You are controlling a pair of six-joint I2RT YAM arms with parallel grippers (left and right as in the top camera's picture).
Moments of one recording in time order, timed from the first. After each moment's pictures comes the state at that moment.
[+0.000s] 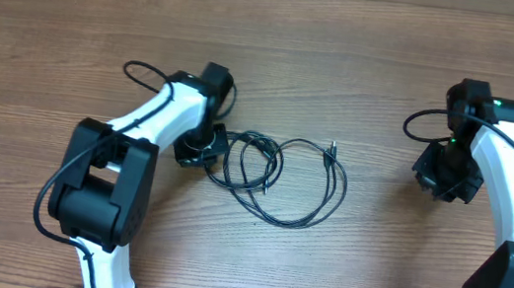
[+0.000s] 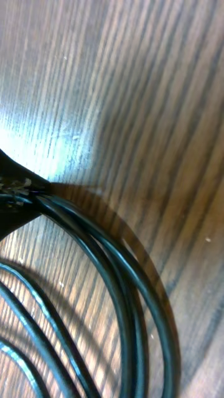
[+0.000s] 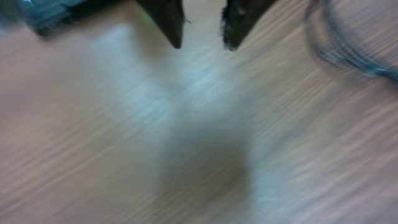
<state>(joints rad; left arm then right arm) -0.30 2.00 1.30 -0.96 0.09 -0.61 -0.07 1.69 1.33 -1.32 0.06 0.50</state>
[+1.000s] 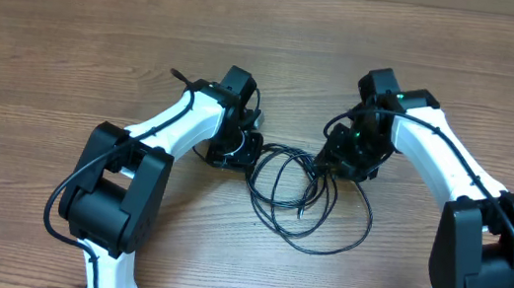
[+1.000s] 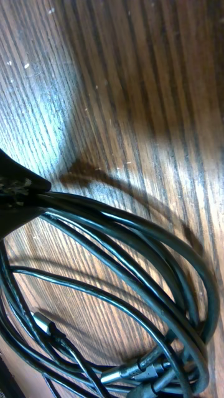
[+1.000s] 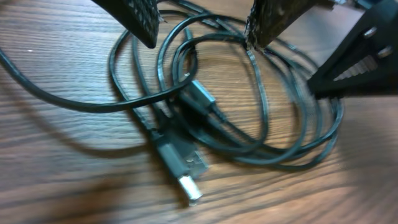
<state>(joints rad) -0.40 2.00 1.30 -0.83 0.40 -0.29 0.25 1.86 1.31 -1.02 -0.40 0.52</state>
